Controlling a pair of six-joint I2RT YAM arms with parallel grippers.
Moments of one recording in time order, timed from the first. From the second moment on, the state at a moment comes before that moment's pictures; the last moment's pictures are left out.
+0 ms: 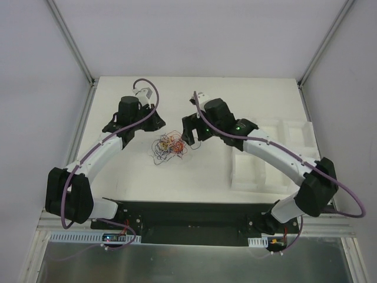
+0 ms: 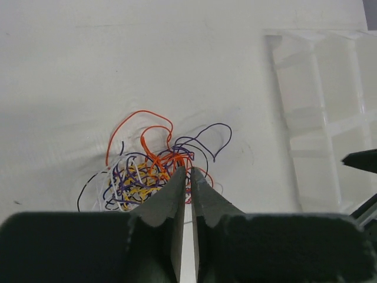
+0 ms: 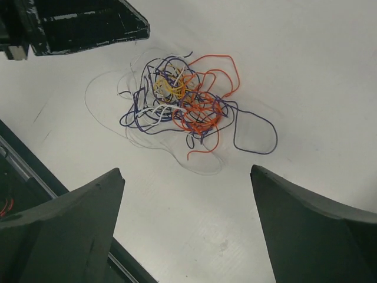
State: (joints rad) left arm -0.29 1.34 0.95 -0.15 0.34 -0.43; right arm 0.80 1.46 1.31 -0.43 -0.05 0.24
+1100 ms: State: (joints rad) left arm -0.02 1.04 0.78 -0.50 0.30 -0.63; right arm 1.01 2.08 1.43 0.05 -0.31 0.31
